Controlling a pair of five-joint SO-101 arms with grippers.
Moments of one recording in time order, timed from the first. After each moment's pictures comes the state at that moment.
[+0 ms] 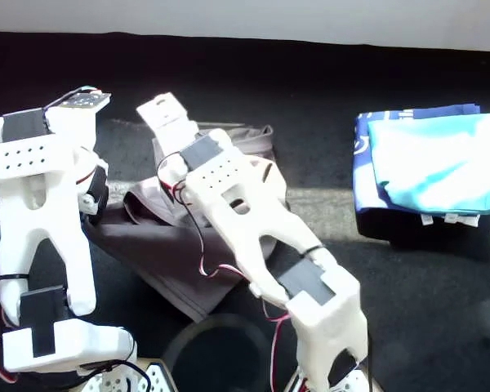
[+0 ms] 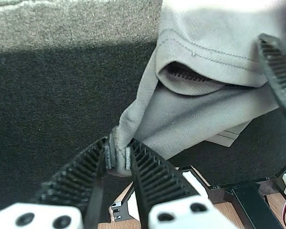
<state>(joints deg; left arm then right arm) -19.7 -3.6 1.1 100.7 -20.9 -44.7 24.4 -19.4 78.2 -3.1</state>
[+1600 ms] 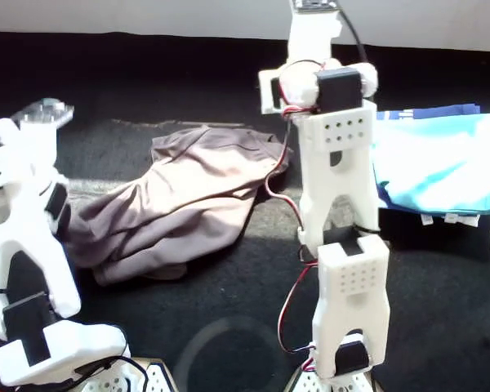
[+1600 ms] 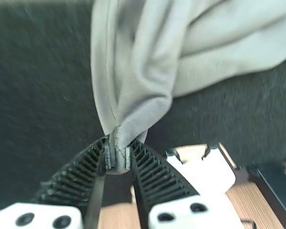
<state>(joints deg) -34.0 -5.1 7.4 100.7 -34.2 -20.3 34.5 -75.8 99.4 -3.1</state>
